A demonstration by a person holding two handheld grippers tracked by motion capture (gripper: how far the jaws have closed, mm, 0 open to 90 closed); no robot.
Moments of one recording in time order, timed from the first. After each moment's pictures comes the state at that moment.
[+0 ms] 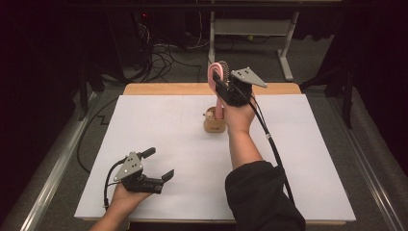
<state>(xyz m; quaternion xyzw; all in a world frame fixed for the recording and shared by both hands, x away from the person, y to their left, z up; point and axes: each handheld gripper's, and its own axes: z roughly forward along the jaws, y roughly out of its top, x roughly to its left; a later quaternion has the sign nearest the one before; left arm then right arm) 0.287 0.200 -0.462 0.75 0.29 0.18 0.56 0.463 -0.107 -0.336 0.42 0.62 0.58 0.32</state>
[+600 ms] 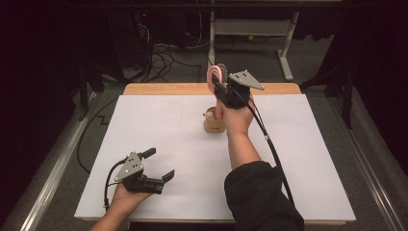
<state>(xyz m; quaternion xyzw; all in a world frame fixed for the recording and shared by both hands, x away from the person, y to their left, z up) 0.287 0.199 -0.463 0.75 0.29 0.18 0.56 0.464 -0.104 -0.346 0.42 0.62 0.58 0.33</state>
